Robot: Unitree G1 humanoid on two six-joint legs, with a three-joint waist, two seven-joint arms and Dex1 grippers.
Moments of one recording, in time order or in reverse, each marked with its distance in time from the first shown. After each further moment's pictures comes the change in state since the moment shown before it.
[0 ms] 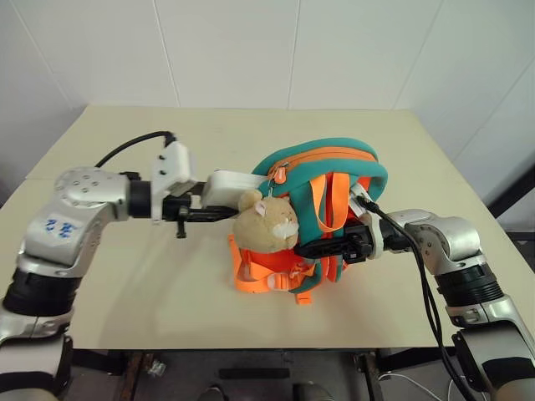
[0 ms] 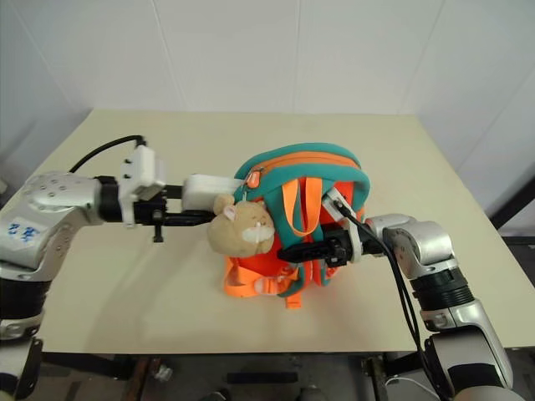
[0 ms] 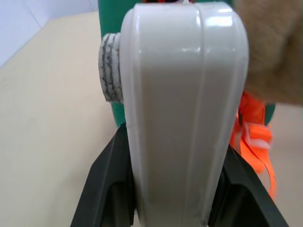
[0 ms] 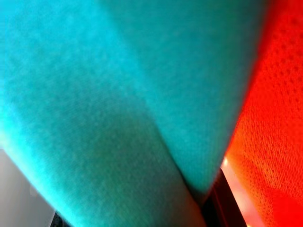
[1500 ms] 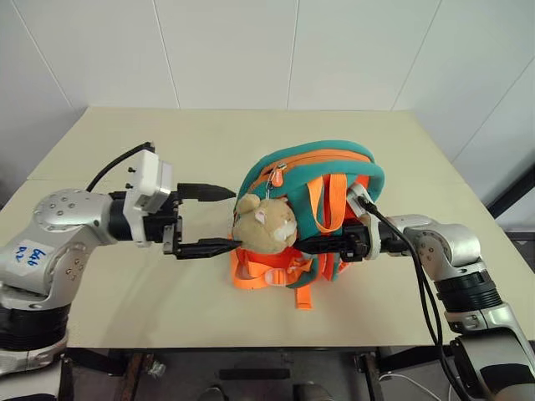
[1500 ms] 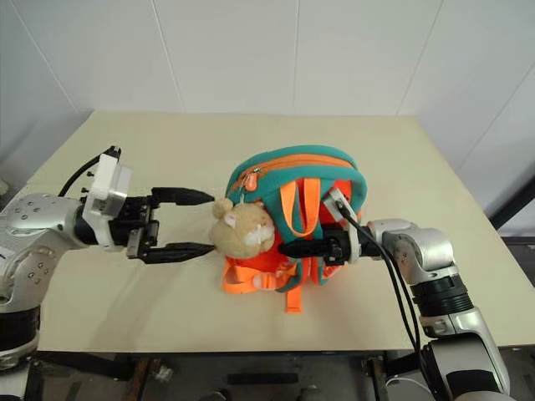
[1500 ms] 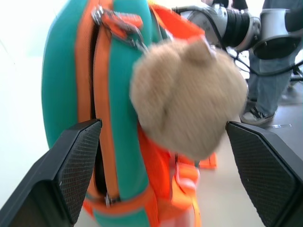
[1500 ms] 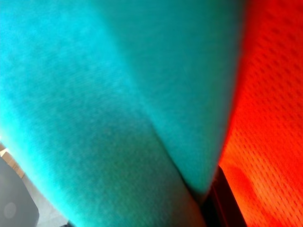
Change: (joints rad) left arm 0.203 -0.071 0.242 -0.214 -0.221 0.095 -0.002; right arm 0.035 0.031 -0.041 0.021 0.014 -0.032 -0.102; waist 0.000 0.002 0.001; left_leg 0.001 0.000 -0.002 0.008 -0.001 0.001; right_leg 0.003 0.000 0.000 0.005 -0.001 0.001
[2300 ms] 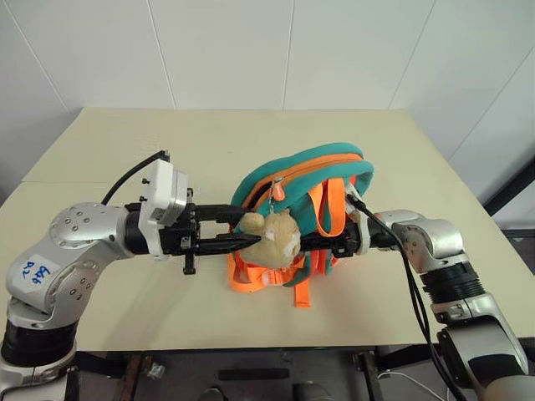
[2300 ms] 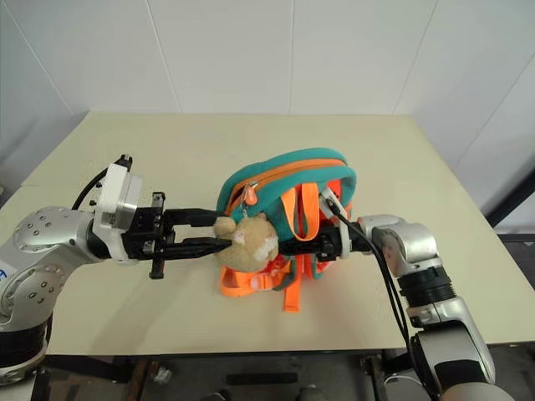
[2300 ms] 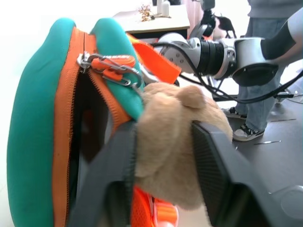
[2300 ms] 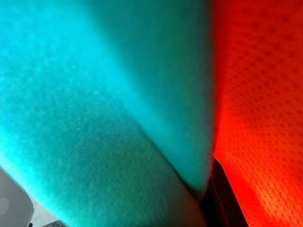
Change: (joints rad) left arm 0.095 0.026 0.014 -0.155 -0.110 0.045 0.098; right arm -0.072 0.055 0.037 0.107 -0.078 -0.063 0.068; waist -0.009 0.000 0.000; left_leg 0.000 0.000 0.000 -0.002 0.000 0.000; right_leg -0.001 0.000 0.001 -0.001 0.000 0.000
